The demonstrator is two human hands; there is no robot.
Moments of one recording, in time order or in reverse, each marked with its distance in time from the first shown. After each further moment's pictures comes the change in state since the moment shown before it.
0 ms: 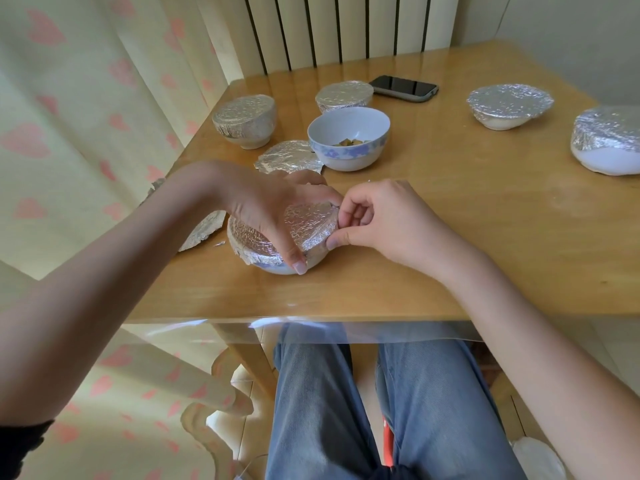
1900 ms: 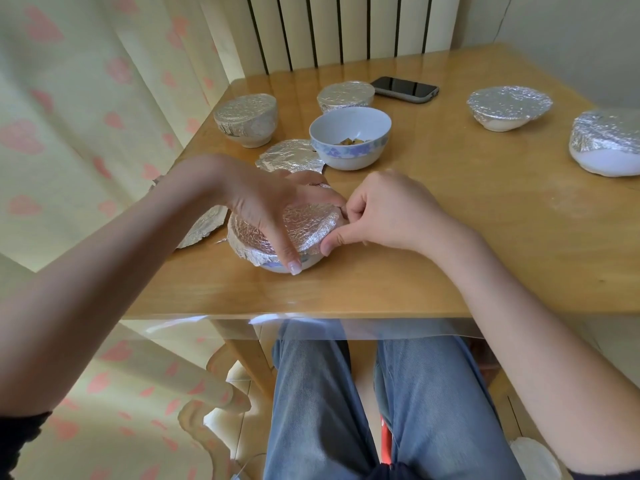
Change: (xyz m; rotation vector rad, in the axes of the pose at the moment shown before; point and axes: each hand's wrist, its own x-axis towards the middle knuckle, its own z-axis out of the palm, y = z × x) left_hand -0.007 -0.003 0.003 0.097 -0.063 -0.080; right_hand 0.011 -0.006 -0.008 -0.350 -0.078 0.025
